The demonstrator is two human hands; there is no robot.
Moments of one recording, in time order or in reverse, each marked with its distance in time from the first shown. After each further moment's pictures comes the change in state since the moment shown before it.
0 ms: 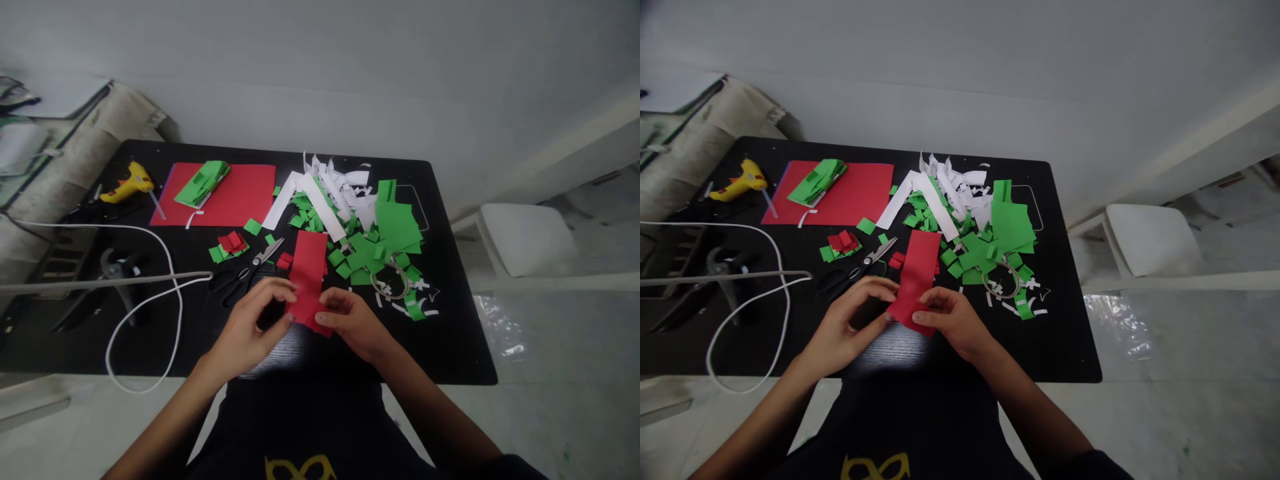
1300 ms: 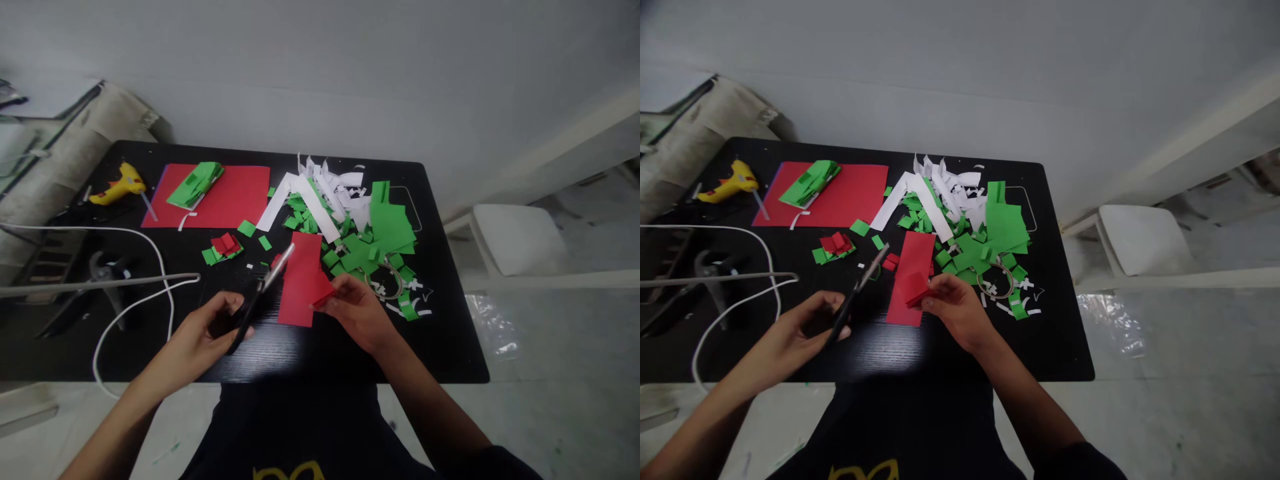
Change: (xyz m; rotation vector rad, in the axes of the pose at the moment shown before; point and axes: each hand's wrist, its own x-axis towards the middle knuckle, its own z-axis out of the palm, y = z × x) left_hand -0.028 -0.020 -0.051 0.087 -0.104 -0.385; right_hand 0.004 -0.014 -0.008 0.128 -0.122 -0.251
